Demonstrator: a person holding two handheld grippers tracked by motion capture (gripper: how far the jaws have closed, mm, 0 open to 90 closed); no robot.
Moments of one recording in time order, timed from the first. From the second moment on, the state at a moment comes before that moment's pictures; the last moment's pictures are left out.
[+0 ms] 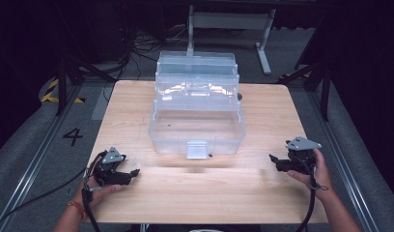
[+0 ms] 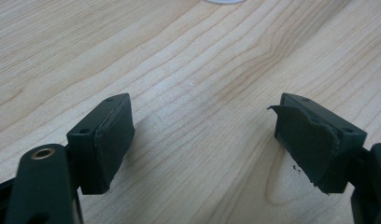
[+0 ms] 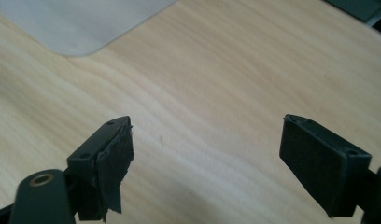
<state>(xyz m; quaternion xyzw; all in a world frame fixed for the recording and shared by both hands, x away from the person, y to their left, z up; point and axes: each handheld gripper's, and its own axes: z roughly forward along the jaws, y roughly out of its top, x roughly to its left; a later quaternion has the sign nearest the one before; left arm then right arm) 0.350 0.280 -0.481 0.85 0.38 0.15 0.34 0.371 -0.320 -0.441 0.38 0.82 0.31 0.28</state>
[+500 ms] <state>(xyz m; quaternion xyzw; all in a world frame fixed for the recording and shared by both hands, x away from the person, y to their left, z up) 0.350 0.280 -0.481 0.85 0.38 0.15 0.34 0.339 -0.351 -0.486 0.43 0.81 0.35 0.21</state>
